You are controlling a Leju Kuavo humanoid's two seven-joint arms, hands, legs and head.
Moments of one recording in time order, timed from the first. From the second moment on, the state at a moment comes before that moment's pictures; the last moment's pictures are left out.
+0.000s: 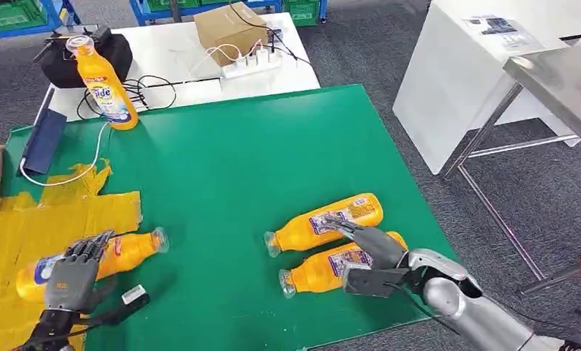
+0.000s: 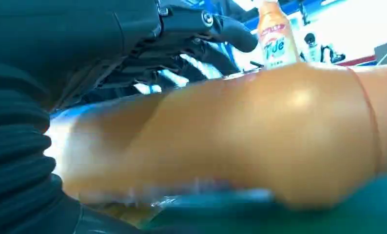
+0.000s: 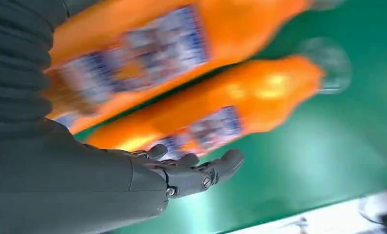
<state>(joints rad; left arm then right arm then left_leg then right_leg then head) -0.07 0.28 -0.05 -0.98 -1.44 0.49 -0.18 -0.19 -0.59 0.58 -1.41 0.44 0.25 -0.23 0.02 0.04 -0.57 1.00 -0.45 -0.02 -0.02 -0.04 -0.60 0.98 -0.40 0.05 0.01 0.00</state>
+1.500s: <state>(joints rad) -0.52 0.14 -0.15 -0.94 -0.58 0.23 -0.61 -0.45 -0.40 0.81 -0.71 0.72 0.08 -0.18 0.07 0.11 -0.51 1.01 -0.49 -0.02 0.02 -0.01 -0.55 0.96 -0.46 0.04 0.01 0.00</state>
